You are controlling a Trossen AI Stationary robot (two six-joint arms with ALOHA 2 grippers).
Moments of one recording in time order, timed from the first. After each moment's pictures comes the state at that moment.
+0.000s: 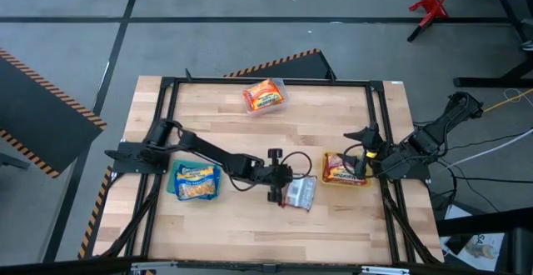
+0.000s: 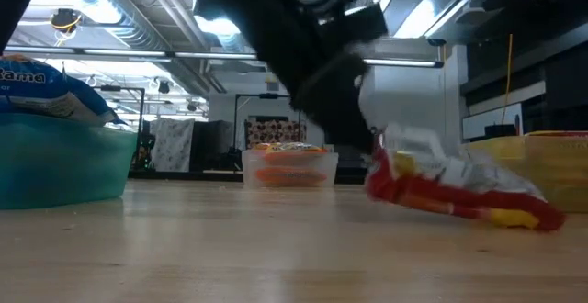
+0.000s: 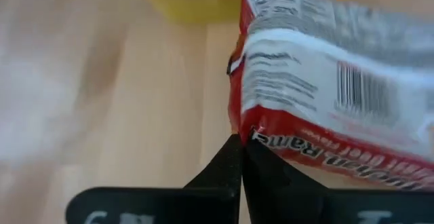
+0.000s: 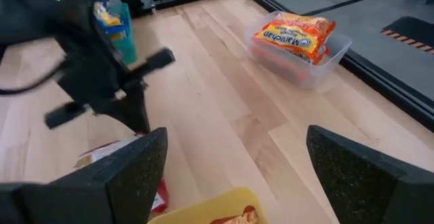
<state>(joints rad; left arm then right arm) -0.22 2.05 1.36 -0.12 -0.38 -0.03 0.65 0.71 0.70 -0.76 0.86 0.73</state>
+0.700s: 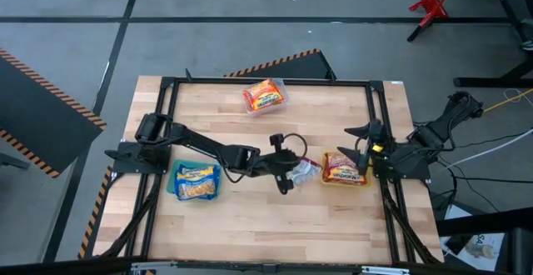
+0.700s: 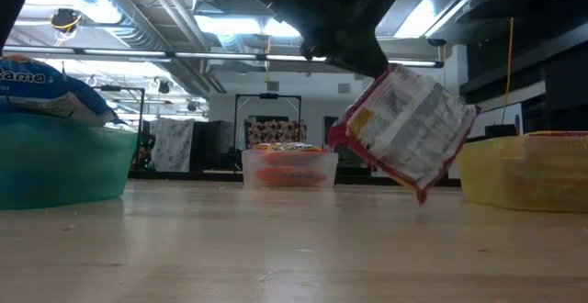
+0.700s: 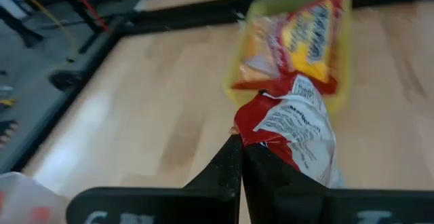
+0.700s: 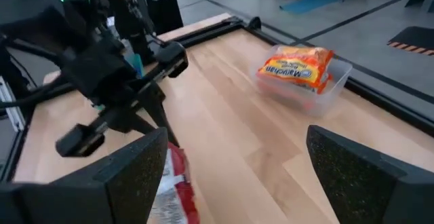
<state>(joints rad) -0.19 1.95 1.36 0.06 -0.52 -0.01 0.65 0.66 0.71 -0.62 0.93 0.70</state>
